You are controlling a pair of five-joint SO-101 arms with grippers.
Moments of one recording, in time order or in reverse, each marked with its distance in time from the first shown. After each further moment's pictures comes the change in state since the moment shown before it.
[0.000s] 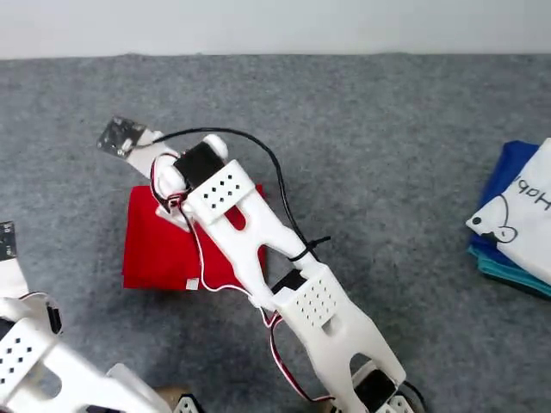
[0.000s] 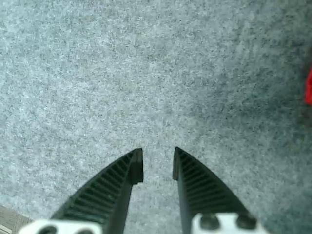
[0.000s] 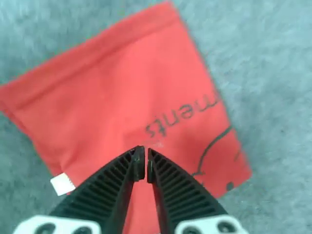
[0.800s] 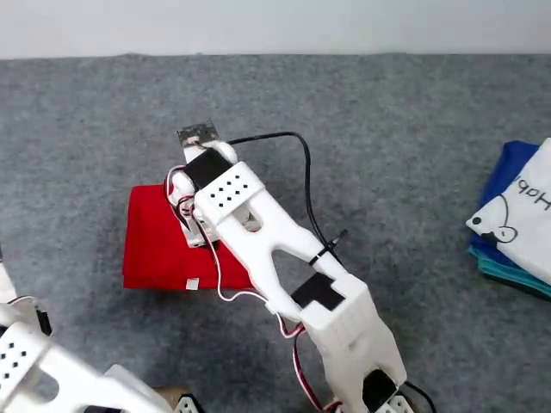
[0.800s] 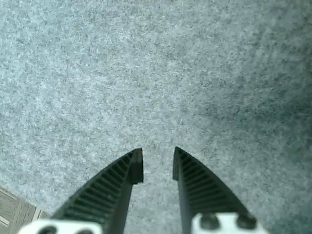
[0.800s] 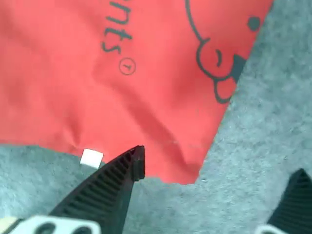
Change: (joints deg) left arm -3.3 0.0 -1.6 0.0 -0.1; right arm 1.1 -17.7 35.8 -1.1 -47.1
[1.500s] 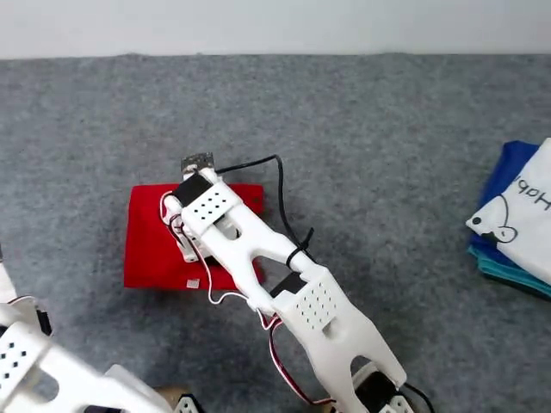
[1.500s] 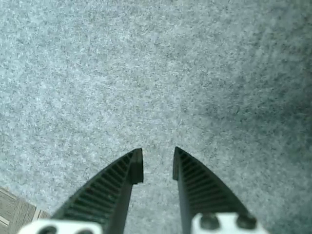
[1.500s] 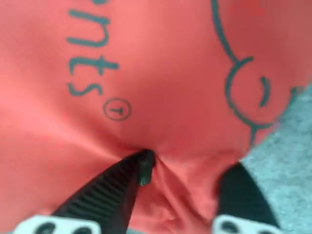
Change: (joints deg) left arm 0.0 0.0 0.0 0.0 0.0; right arm -1.8 19.4 -6.3 -5.8 -4.9
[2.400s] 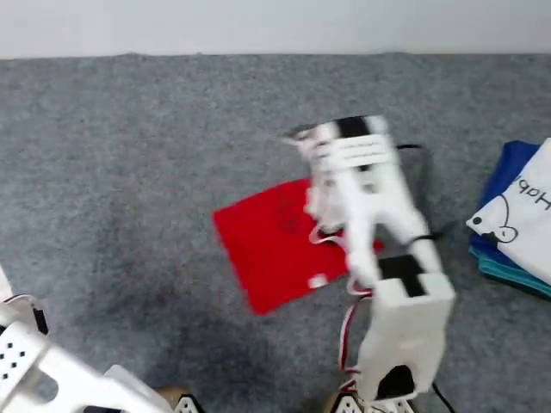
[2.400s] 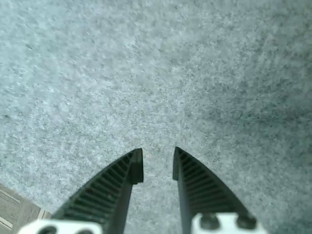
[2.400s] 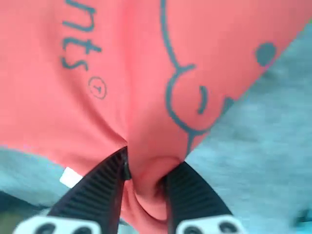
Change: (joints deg) left arm 0.0 0.0 -1.8 0.0 0.0; right arm 38.6 -30.9 28.4 6.7 63.6
